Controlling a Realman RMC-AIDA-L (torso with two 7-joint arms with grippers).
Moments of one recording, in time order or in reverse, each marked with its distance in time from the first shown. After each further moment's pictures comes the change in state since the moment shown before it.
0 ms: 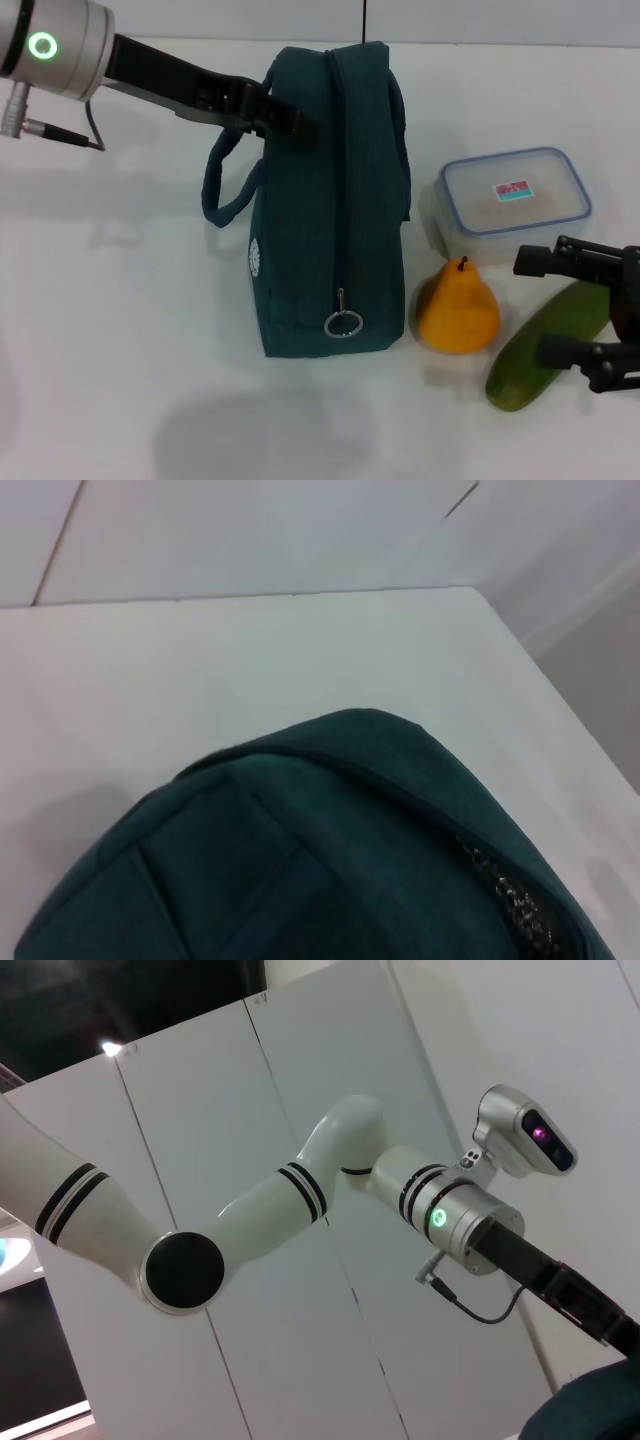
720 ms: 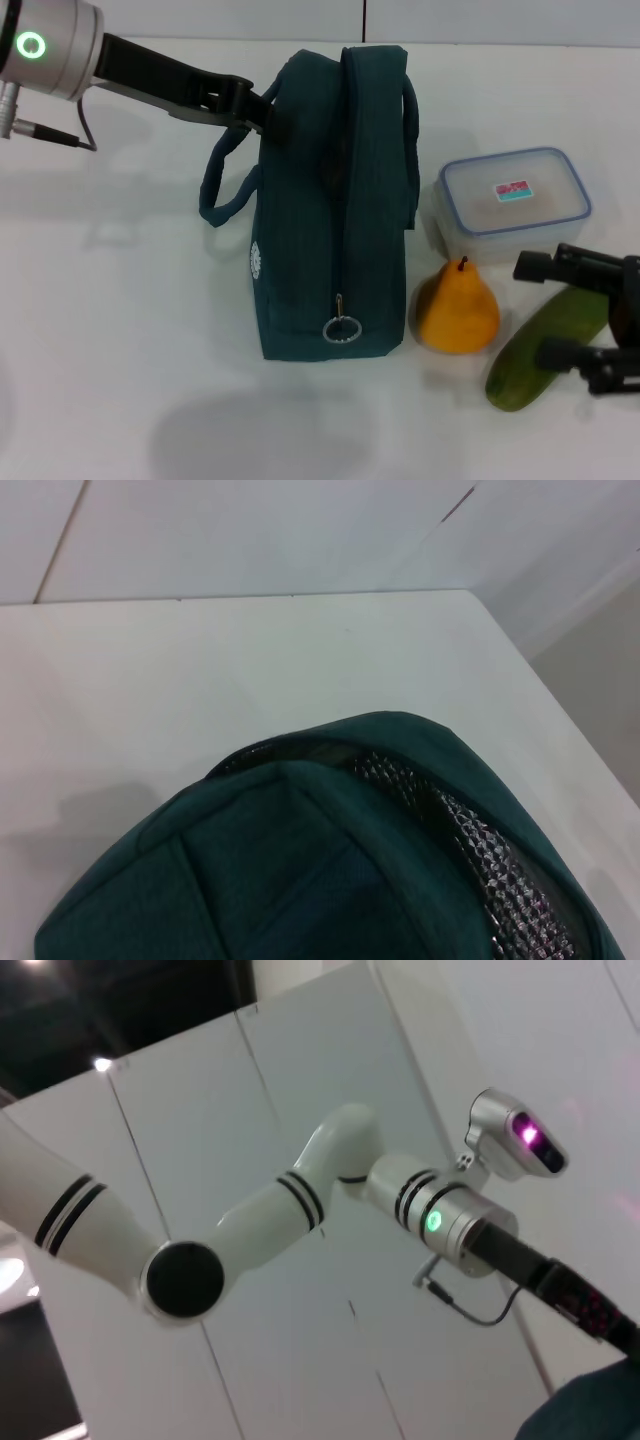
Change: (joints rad) left arm 0.008 0.016 -0.002 -0.014 -0.023 0.004 0.005; right arm -0.025 0.018 0.010 0.011 0.006 -0.004 0.002
